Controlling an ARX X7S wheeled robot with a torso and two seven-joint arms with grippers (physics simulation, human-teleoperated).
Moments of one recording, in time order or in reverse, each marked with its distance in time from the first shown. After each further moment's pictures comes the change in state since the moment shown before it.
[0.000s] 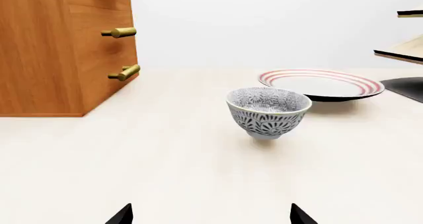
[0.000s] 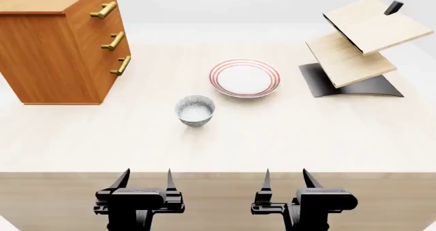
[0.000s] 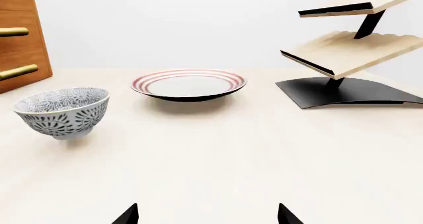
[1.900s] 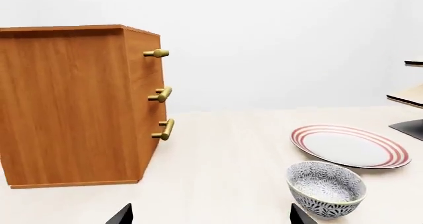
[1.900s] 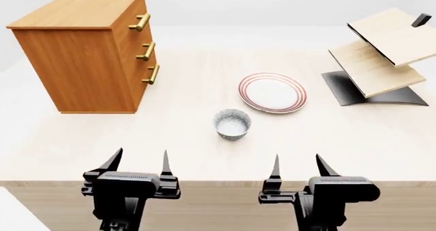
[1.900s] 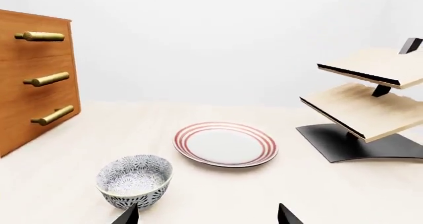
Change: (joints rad) left arm -0.021 -0.174 0.133 0.271 -0.138 -0.172 -0.133; right arm -0.014 0.165 -0.121 -0.299 0.116 0.197 0.177
